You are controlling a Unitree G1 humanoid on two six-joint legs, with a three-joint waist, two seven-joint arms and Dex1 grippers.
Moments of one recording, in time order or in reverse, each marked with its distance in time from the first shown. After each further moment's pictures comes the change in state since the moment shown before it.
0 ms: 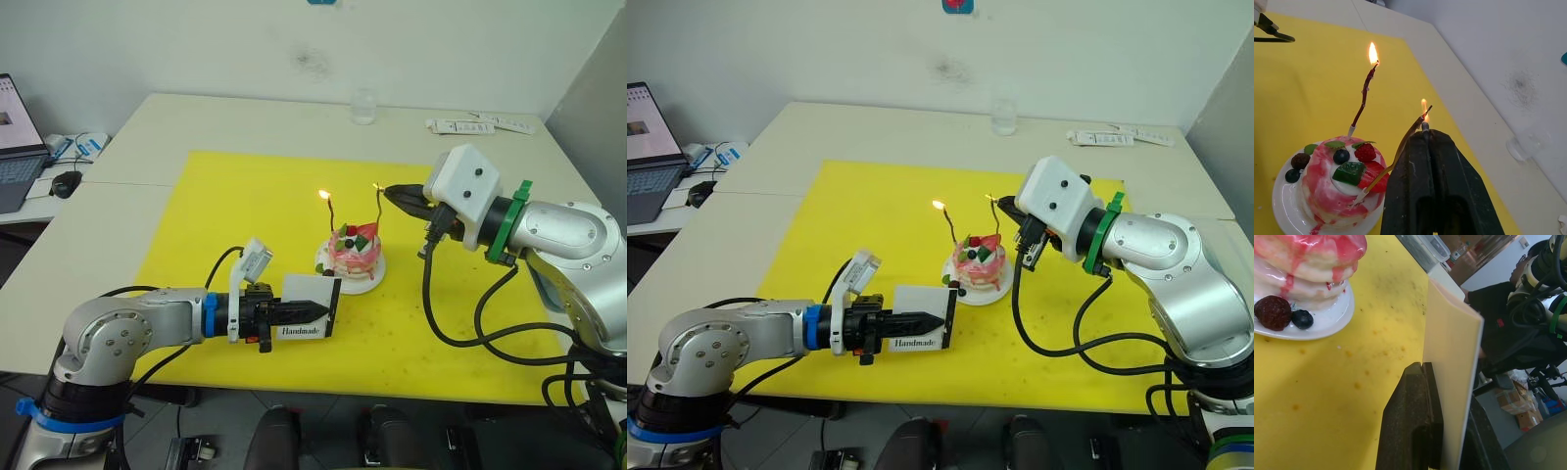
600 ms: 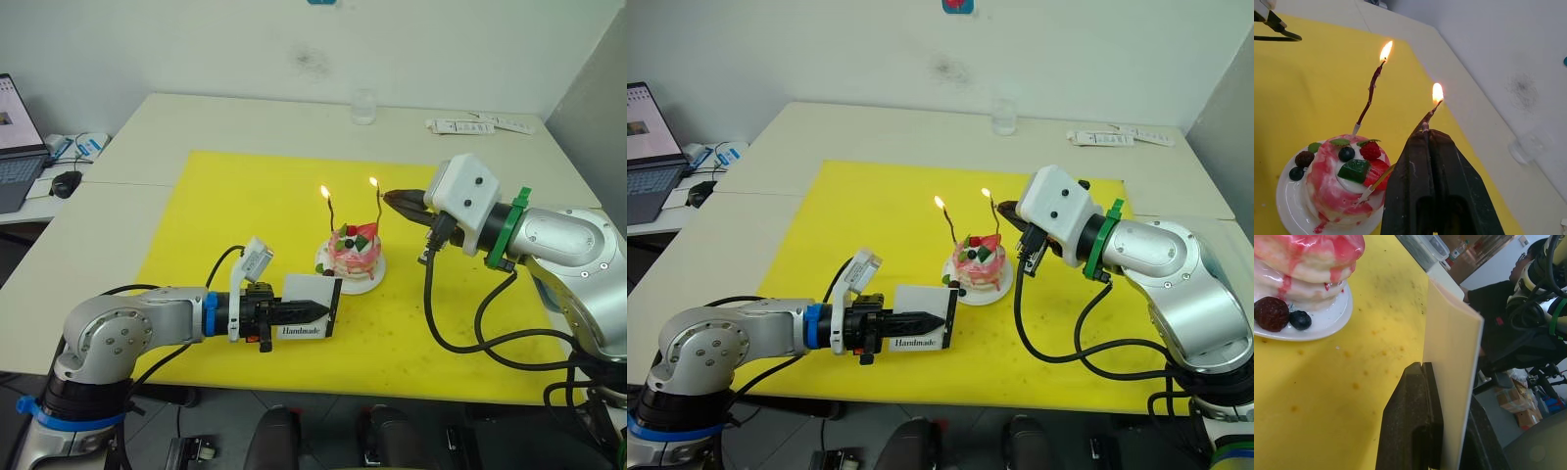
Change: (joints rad) left arm -0.010 -0.001 0.000 0.000 0.000 0.007 0.000; right arm 0.042 0.000 0.000 0.000 -0.009 -0.067 0.000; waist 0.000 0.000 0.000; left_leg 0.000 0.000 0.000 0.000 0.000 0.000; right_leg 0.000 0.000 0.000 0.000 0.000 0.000
